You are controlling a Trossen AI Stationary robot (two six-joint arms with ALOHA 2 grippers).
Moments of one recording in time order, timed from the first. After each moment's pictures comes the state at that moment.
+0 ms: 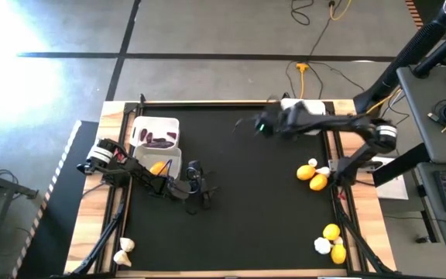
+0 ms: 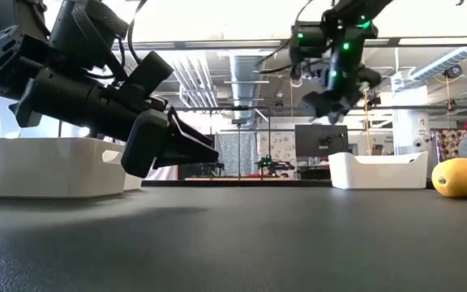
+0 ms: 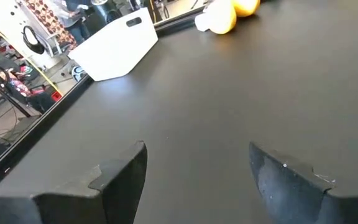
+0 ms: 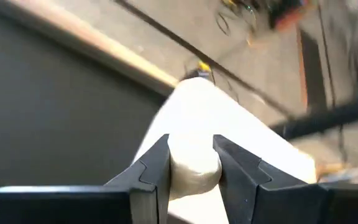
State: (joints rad) left arm -0.29 1.86 0.51 1.01 -0.65 0.17; right arm -0.40 1.56 1.15 -0.88 0.84 0.60
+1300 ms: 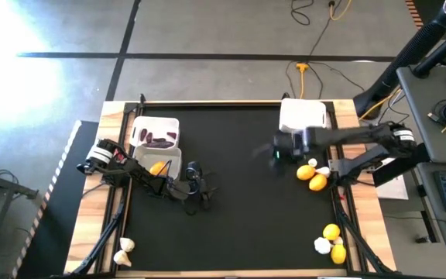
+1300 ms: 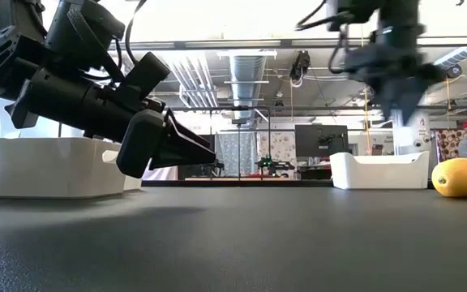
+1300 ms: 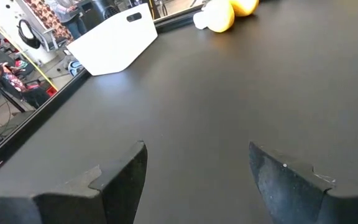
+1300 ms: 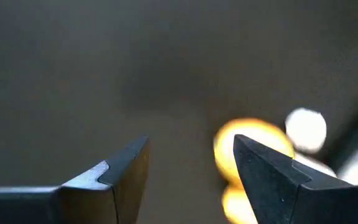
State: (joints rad) left arm -0.30 1.85 0.50 1.01 -0.64 0.13; right arm -0.04 1.39 1.06 -1.21 0.08 0.99
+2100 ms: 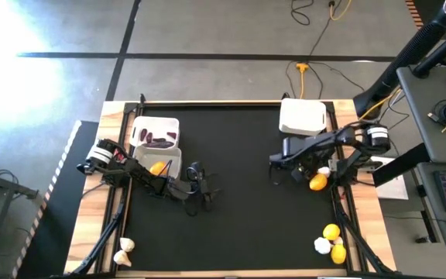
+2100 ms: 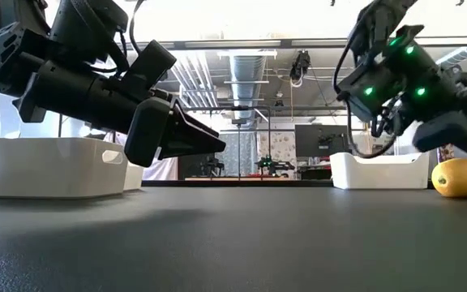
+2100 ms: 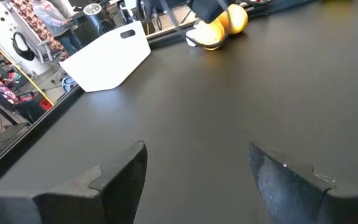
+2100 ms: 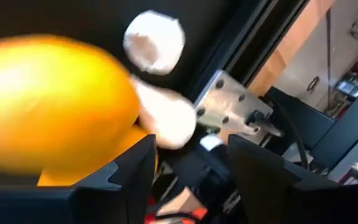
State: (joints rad) left arm -0.30 1.86 0.53 1.03 -0.61 0.17; right arm -0.14 1.65 0.90 -1.51 0.13 0.92
